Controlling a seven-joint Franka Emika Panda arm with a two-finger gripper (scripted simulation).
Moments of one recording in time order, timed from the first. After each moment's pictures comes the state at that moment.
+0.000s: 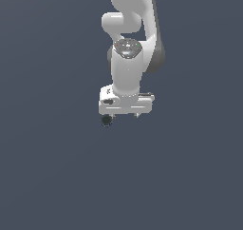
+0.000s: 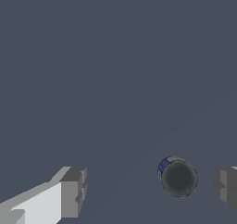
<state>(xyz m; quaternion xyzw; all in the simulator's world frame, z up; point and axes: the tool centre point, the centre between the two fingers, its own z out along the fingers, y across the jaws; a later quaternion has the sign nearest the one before) 0.006 0.014 0.180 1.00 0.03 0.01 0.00</state>
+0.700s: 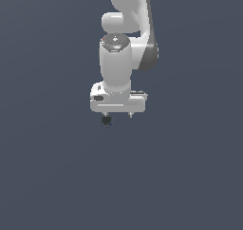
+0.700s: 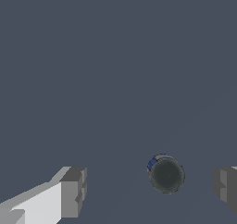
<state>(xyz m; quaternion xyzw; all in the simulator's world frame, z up) 0.008 -0.013 0.192 1.00 -0.01 0.02 0.00</state>
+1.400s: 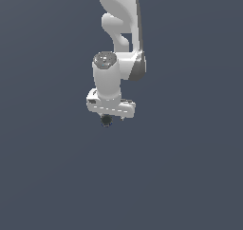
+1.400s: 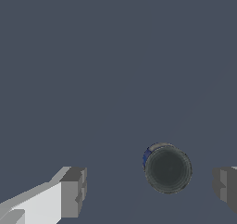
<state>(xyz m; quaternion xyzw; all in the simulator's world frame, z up) -0.023 -0.044 0.132 0.99 -0.10 0.01 -0.01</state>
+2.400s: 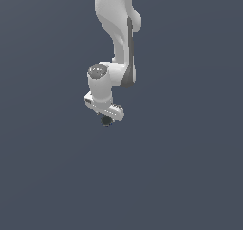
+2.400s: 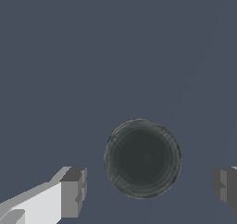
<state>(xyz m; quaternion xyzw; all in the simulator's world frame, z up) -0.076 -0.084 0.062 0.98 -0.22 0.00 0.00</state>
